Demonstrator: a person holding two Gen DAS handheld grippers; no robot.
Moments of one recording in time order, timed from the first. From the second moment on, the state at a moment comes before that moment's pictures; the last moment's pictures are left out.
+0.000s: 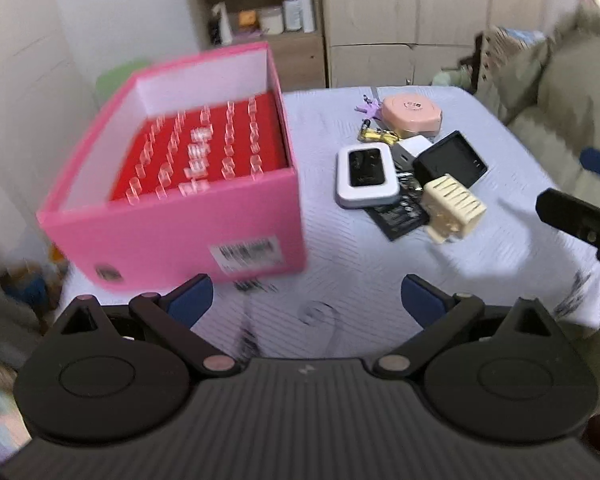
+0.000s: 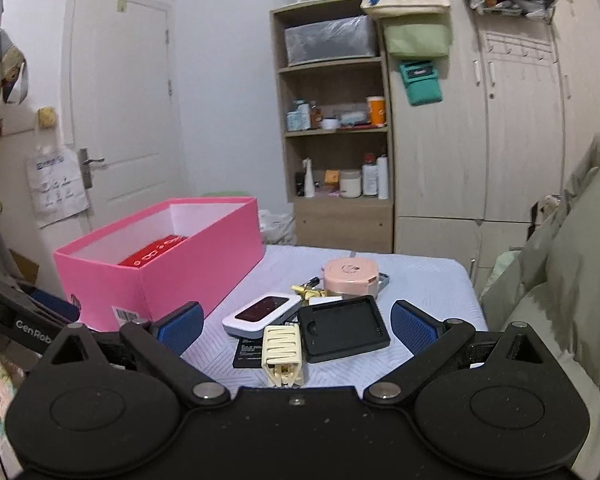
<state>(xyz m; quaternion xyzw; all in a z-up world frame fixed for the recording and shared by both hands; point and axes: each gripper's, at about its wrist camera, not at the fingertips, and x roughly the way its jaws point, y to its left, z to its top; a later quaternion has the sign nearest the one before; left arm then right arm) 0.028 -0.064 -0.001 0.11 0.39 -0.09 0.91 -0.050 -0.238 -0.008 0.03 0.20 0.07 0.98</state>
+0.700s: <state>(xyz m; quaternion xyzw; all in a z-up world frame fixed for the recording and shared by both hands) 0.132 0.040 0.077 0.16 0.40 -0.10 0.89 0.034 -0.216 -0.049 -0.02 0.33 0.14 0.93</state>
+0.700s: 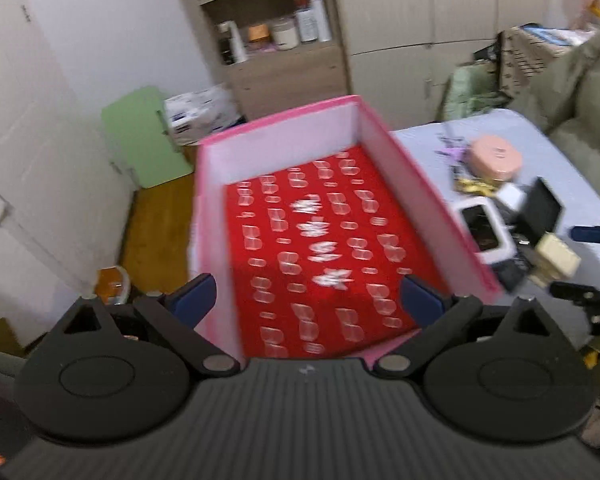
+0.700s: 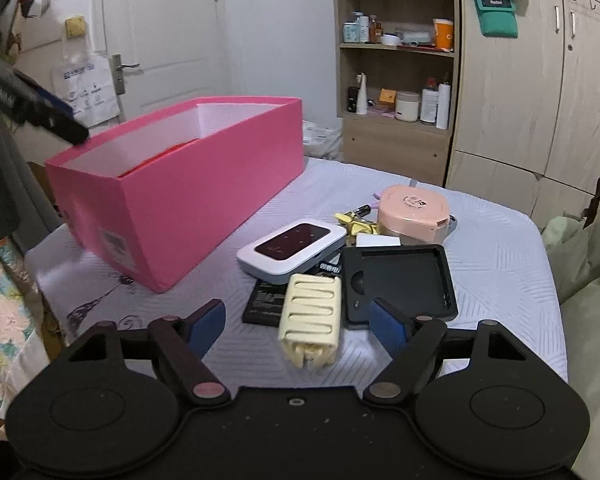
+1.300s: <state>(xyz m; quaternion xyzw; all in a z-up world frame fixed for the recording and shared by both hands) 0.254 0.121 0.012 0.10 0.52 -0.06 0.85 0.067 -0.219 -0.036 0.04 0.34 0.13 0.93</state>
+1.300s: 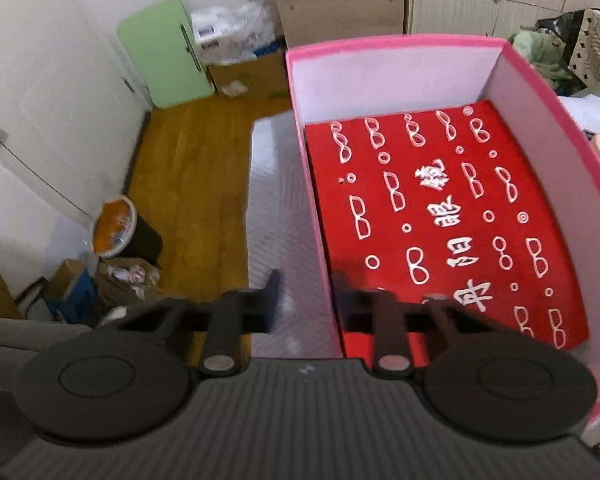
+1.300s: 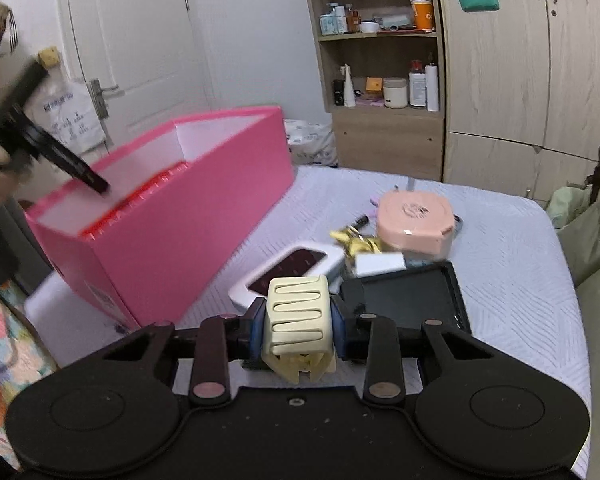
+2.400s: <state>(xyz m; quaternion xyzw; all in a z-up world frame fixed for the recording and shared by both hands) 0.216 0.098 0.011 0.16 0.49 -0.13 0.85 0.320 -0.035 -0.022 0.12 0.53 0.26 0.80</state>
